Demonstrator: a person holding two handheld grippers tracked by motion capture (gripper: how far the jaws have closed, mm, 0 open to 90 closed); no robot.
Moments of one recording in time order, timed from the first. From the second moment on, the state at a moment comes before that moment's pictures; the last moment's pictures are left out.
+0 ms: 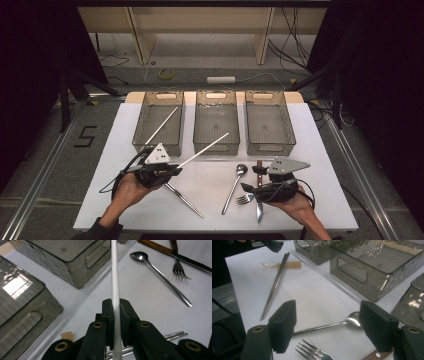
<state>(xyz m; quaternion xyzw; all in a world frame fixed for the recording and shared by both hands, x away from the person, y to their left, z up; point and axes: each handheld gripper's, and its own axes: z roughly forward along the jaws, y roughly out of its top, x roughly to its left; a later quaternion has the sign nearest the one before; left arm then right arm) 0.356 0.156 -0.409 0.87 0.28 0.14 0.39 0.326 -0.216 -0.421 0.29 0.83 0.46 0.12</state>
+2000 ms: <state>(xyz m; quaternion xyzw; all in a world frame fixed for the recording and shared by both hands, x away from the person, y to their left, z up) 0.486 0.237 -0.417 0.76 0.50 0.18 0.36 0.305 -0.230 -0.429 0.31 0.82 0.47 0.11</state>
